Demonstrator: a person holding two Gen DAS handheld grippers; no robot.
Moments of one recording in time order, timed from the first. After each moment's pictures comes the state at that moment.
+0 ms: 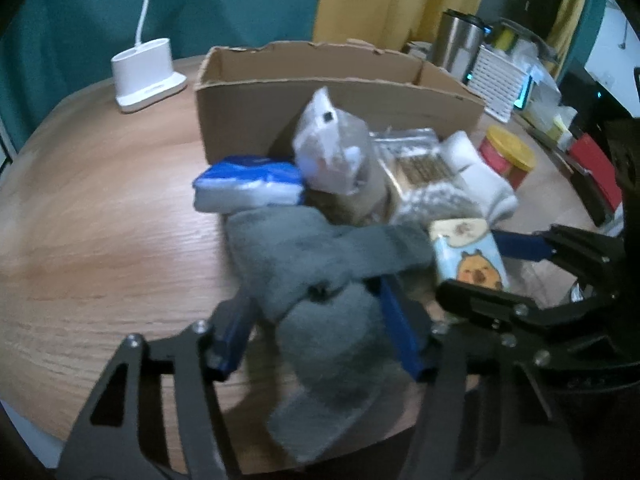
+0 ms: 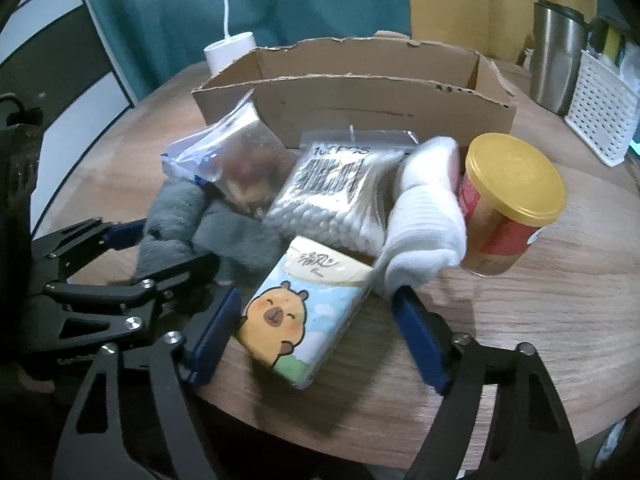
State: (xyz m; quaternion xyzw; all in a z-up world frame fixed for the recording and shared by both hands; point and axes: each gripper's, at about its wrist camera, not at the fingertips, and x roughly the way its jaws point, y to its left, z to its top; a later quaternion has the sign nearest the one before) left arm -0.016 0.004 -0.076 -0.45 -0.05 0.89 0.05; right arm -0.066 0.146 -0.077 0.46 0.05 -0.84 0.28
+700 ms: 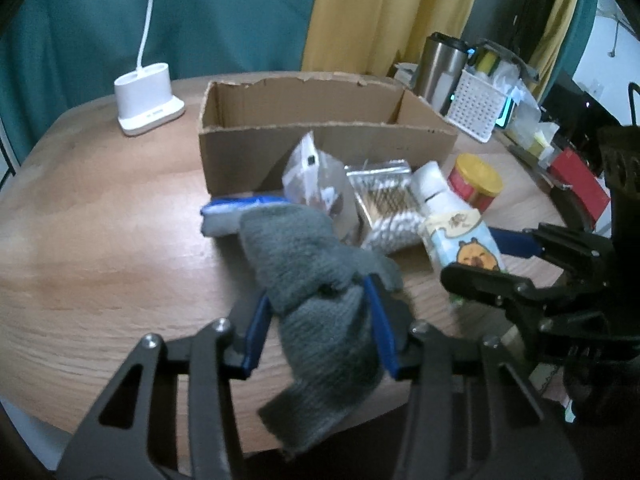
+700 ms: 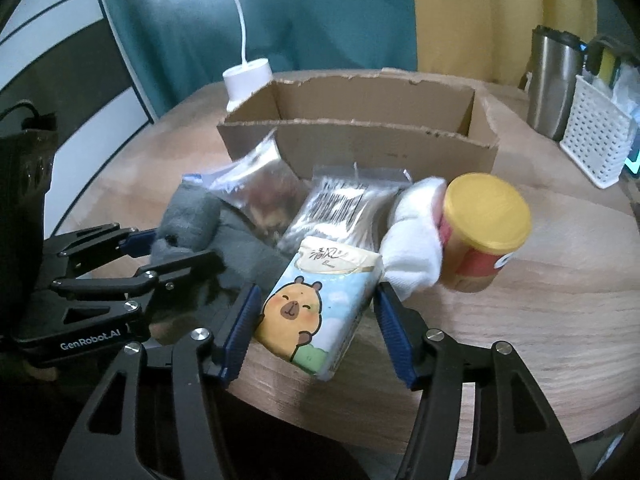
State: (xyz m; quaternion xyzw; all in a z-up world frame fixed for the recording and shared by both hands) left arm -0.006 0.003 -0.040 -0.42 -0.06 0.90 0.06; right arm -0.055 0.164 -0.050 0.43 0.04 -0.85 0.30
